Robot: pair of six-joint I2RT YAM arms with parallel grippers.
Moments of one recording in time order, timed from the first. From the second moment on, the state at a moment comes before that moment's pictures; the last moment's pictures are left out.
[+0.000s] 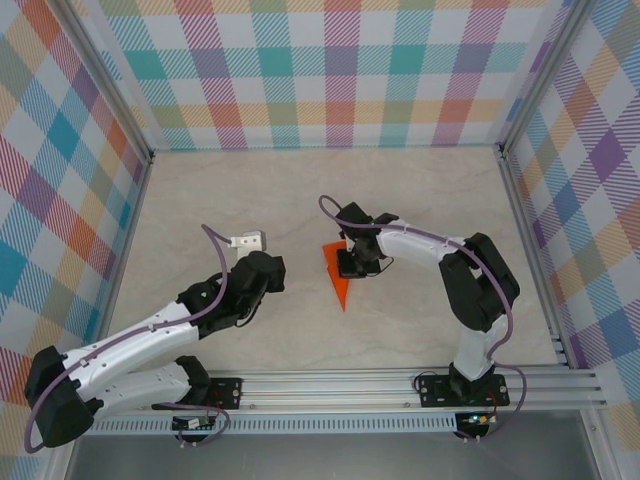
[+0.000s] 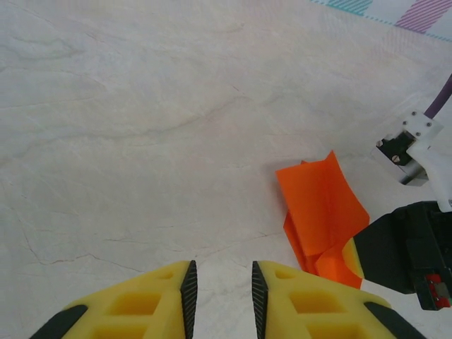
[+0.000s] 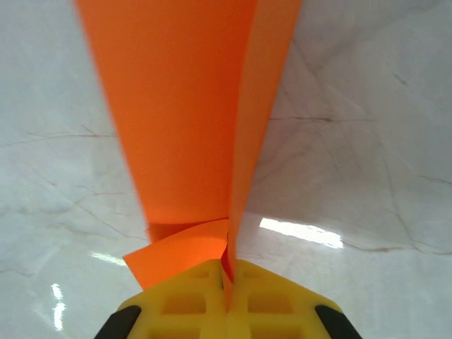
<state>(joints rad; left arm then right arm) -0.87 0.97 0.72 -0.43 -0.52 -0.76 0.68 1.84 1.24 -0.72 -0.18 0.52</state>
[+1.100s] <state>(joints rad) -0.87 0.87 0.72 -0.45 -0.51 -0.68 0.58 1.53 1.09 -0.76 -0.17 0.46</state>
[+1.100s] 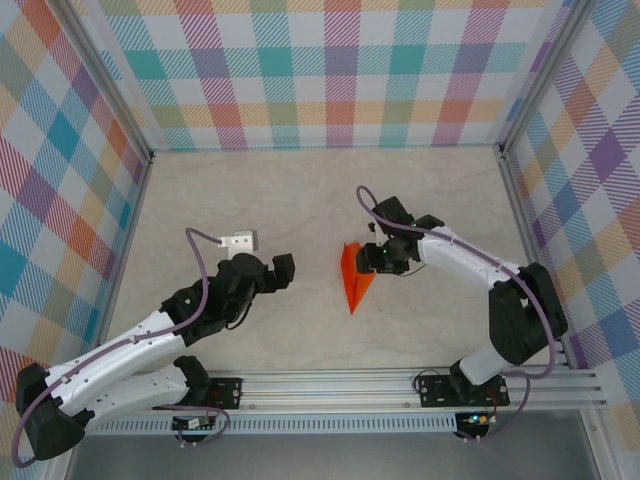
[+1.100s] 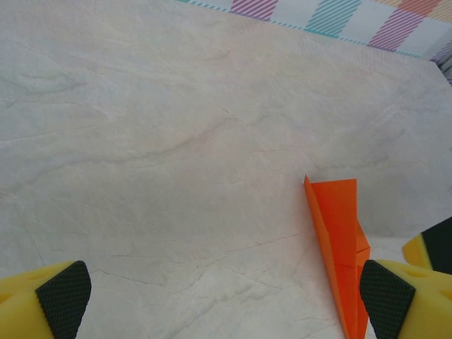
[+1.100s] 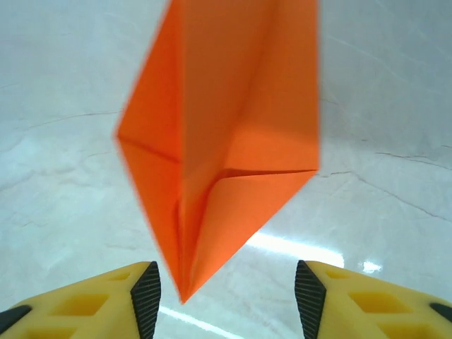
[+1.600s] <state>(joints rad) -0.87 0.86 0.72 -0.45 -0.51 -0.68 0.68 1.69 1.08 -0.73 -0.17 0.56</state>
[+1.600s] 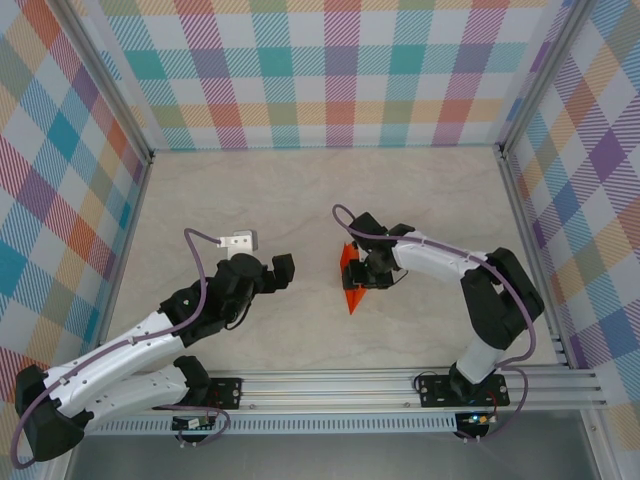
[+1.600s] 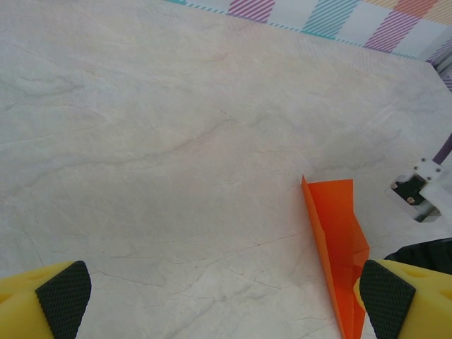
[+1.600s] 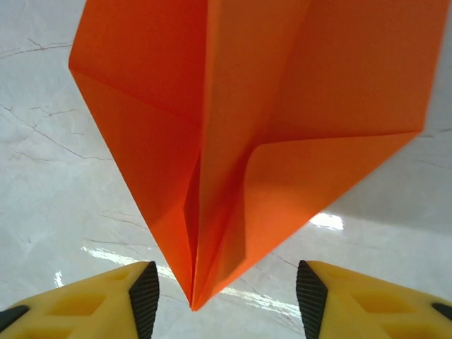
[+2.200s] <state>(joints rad) -0.87 0.83 0.71 -0.45 -0.50 -0.68 0.67 1.89 1.32 -0.80 -0.13 0.52</state>
